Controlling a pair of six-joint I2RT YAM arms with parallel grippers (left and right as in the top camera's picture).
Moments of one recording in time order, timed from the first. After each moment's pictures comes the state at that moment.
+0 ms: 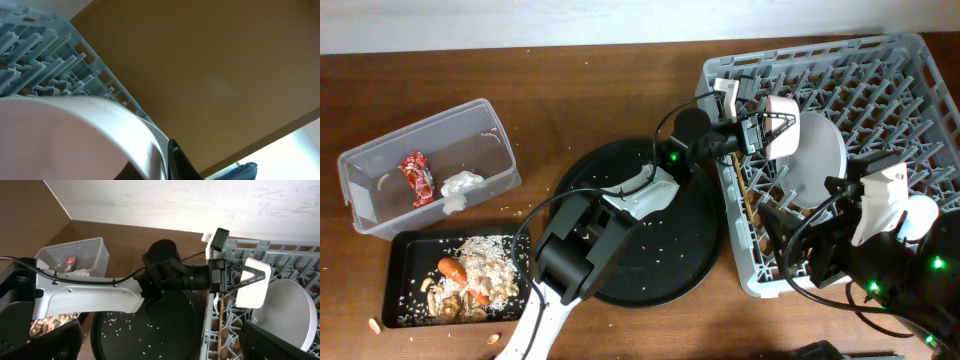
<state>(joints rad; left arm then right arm) -0.72 2.36 1.61 0.93 0.65 -1.04 0.30 0.84 1.50 -1.11 -0.17 0.13</state>
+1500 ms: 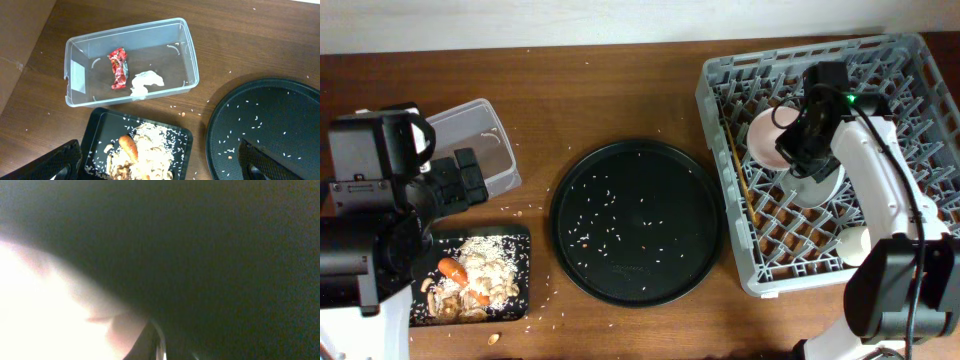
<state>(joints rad) 0.02 1.24 1.74 -1.39 -0.22 -0.15 -0.04 1.78 1.50 -1.09 0.06 0.85</state>
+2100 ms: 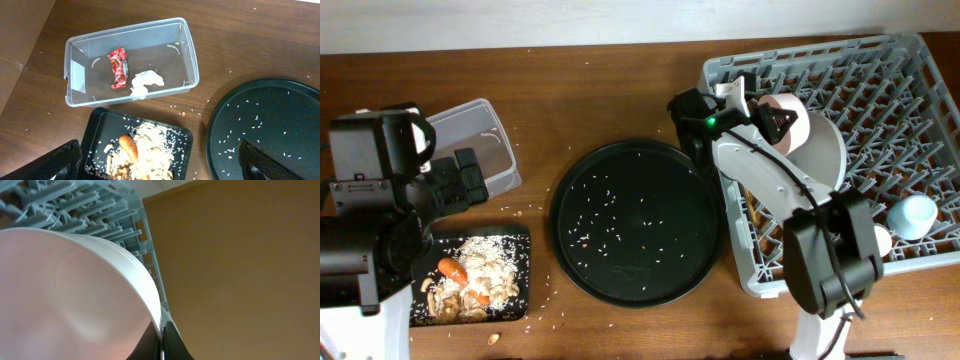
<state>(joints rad) 0.02 1.24 1.74 -1.39 -0.22 -0.15 0.41 2.01 1.52 -0.94 1.41 0.16</state>
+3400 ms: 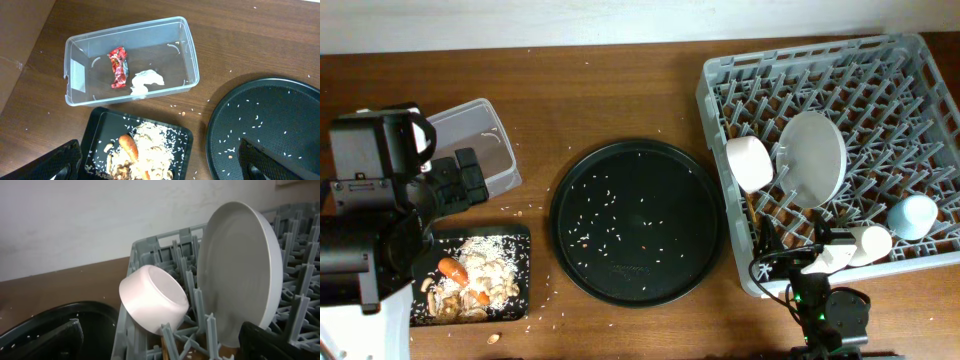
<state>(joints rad) 0.02 1.24 1.74 -1.39 -0.22 -0.15 0.05 0.01 0.02 -0.08 -0.01 0.24</state>
